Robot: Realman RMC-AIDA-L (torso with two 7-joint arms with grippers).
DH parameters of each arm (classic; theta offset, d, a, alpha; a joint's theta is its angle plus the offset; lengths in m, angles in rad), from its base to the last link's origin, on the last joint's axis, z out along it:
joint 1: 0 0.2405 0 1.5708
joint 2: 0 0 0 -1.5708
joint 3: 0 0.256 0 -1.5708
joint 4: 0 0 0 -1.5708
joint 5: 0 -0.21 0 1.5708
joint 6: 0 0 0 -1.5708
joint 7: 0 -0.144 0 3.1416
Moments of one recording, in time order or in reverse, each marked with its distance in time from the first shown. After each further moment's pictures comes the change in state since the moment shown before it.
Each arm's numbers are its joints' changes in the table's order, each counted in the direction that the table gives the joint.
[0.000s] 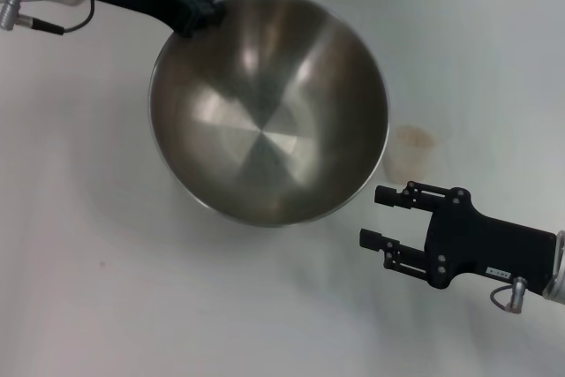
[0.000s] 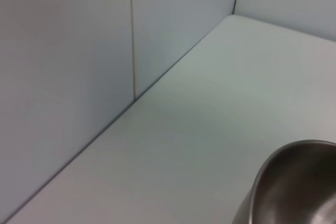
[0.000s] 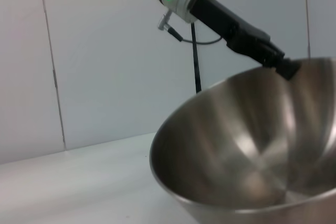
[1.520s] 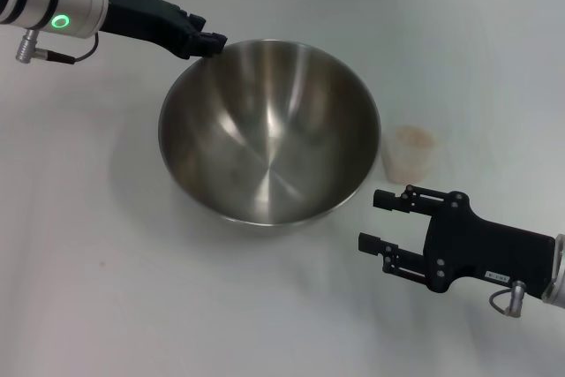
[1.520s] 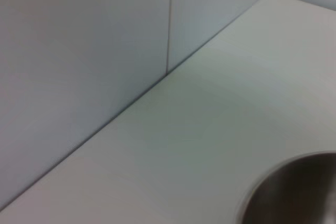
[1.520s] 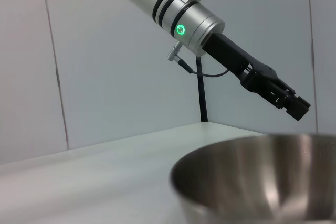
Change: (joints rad) left arm 0.003 0.003 0.003 -0.184 -0.005 -0.196 -0.061; right arm -0.003 -0.001 -0.007 0.003 0.000 0.000 0.000
